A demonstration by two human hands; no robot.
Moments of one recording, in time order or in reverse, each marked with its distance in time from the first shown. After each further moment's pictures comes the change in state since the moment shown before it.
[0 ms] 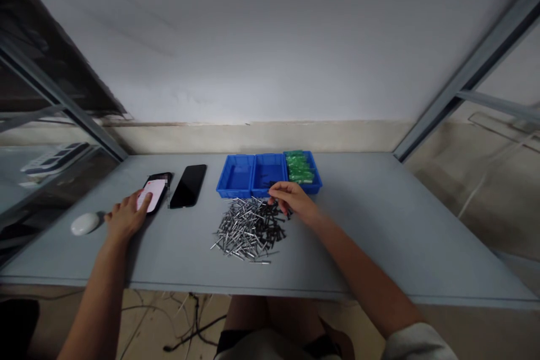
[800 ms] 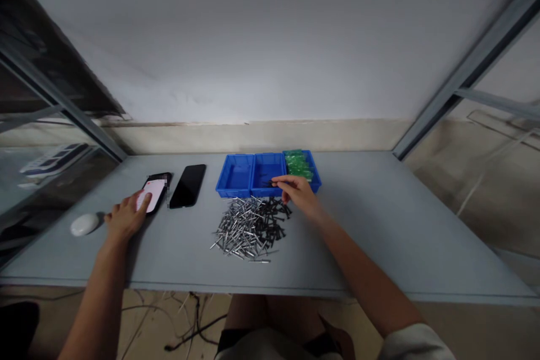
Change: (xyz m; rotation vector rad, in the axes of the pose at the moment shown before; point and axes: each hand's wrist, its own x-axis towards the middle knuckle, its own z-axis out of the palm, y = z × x) left_hand 0.001 -0.002 0.003 -0.003 0.017 0.012; right_hand 0.004 -0.002 -0.011 -0.149 0.249 -0.173
